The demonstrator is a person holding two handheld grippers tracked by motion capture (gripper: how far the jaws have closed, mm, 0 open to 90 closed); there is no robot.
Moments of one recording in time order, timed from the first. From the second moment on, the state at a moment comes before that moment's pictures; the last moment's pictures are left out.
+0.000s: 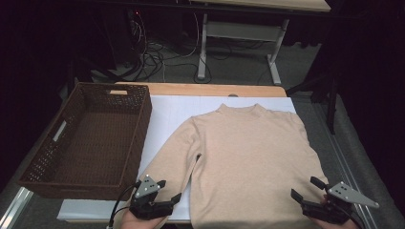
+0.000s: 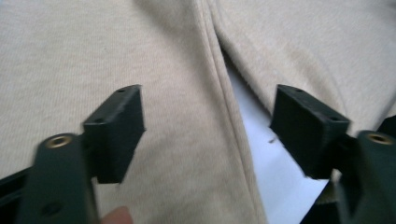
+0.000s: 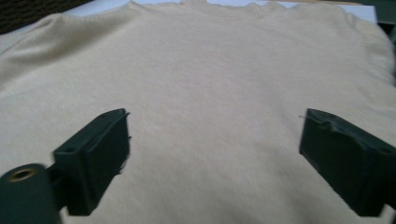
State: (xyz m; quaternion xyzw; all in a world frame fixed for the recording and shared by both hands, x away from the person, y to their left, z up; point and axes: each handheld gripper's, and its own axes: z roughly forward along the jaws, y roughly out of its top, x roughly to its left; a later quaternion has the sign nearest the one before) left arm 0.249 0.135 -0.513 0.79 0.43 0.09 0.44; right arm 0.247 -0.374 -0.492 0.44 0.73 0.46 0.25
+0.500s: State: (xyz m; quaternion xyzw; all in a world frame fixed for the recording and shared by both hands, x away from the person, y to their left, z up) left arm 0.265 0.133 -0.504 0.78 0.41 0.10 0.46; right arm 0.294 -0.327 -0.470 0.42 0.73 0.48 0.25
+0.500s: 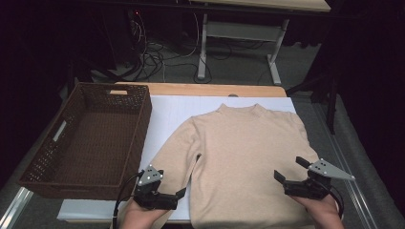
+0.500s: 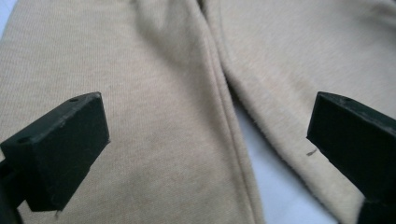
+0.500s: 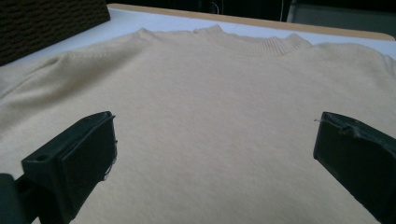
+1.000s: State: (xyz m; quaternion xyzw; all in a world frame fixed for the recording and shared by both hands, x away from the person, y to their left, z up) left arm 0.306 0.126 -0.500 0.77 0.43 0.11 0.47; right arm 0.293 -0.327 -0.486 0.41 0.74 0.49 0.24
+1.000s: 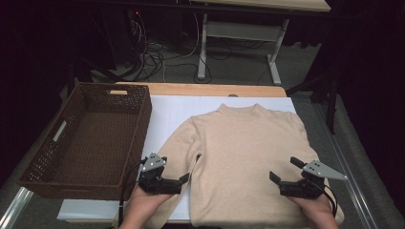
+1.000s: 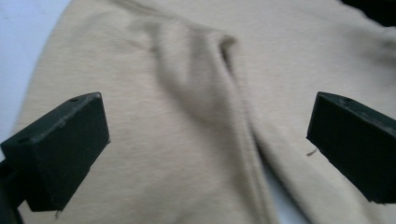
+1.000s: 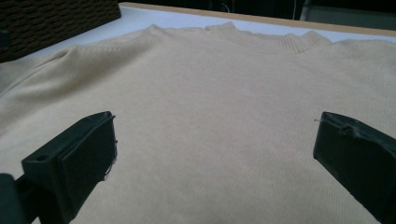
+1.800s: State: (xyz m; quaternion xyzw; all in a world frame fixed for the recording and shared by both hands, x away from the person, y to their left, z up) left arm 0.323 0.124 -0.519 0.81 0.48 0.13 0.31; right arm 0.277 -0.330 -0.490 0.39 0.75 0.47 0.24
